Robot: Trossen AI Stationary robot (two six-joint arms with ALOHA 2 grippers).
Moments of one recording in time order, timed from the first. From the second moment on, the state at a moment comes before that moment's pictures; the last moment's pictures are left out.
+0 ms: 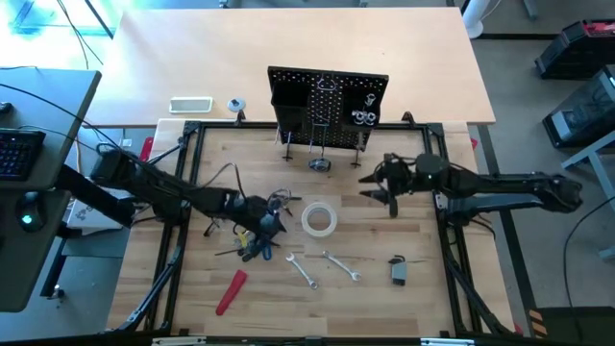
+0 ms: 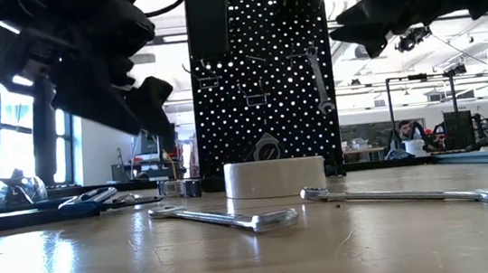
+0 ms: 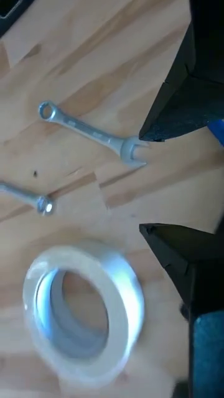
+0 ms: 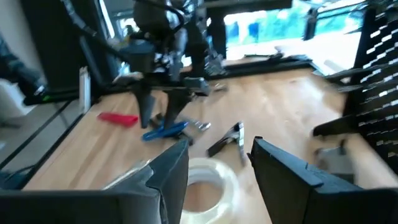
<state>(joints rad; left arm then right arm) -0.16 1.43 0.61 0.08 0.14 0.16 -0.18 0.84 0.40 0.23 -0.21 0.08</state>
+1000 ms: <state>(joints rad) -0.25 1.71 0.61 0.34 0.11 0.19 0.44 1.37 0.33 0.79 0.28 0.35</state>
